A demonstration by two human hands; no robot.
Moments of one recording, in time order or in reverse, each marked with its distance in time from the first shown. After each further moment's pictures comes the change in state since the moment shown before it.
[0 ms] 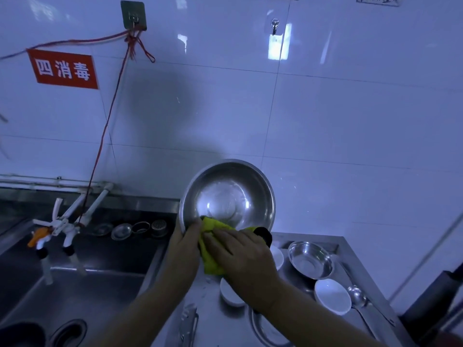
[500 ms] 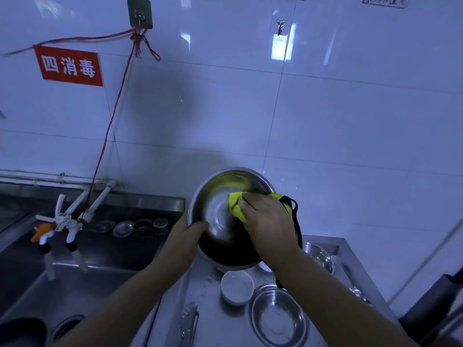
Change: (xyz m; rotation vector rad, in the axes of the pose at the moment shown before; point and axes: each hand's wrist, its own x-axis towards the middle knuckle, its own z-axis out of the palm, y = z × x) left_hand 0.009 0.018 -0.012 0.205 -0.240 0.010; right_hand 0.036 0.047 -0.018 -0.082 -0.155 0.209
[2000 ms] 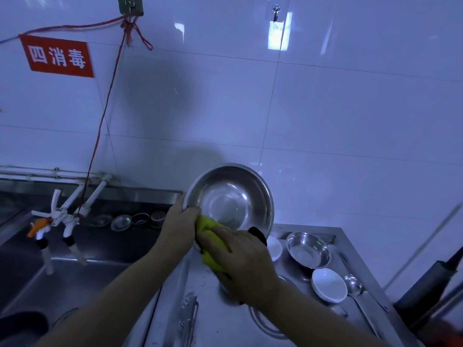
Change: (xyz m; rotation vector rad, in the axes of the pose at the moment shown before) left_hand 0.020 -0.011 -0.001 0.054 0.112 -0.029; right_hand -0.057 -0.051 0.018 0.236 -0.017 -0.134
